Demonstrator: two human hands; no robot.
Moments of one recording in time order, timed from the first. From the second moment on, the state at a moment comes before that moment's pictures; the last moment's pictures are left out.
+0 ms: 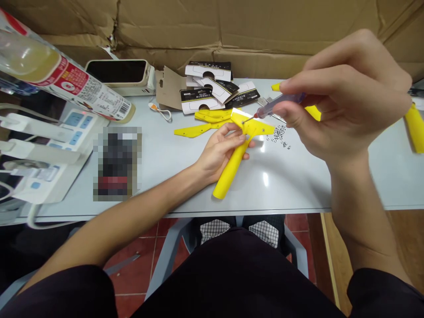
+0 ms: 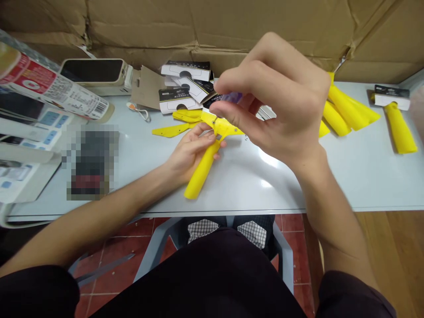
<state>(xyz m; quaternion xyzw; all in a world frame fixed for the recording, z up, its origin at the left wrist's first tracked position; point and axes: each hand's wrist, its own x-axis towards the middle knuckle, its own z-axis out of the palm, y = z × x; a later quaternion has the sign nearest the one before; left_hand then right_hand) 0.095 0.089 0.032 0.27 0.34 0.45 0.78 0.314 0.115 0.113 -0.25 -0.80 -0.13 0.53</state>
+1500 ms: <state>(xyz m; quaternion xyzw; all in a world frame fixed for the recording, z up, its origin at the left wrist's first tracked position) 0.096 0.089 0.034 0.27 0.34 0.45 0.78 0.298 0.121 0.099 -0.21 -0.76 -0.15 0.60</state>
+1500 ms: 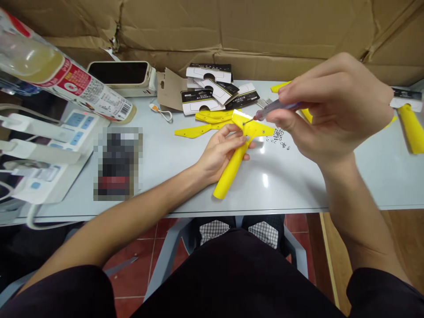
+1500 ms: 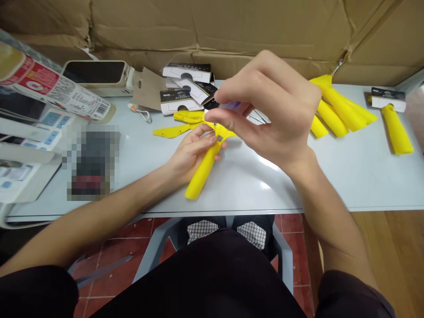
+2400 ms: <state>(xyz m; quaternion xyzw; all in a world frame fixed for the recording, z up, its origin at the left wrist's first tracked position) 0.095 0.090 0.032 0.28 0.35 0.45 0.78 0.308 0.115 0.099 -0.28 -0.77 -0.04 0.57</state>
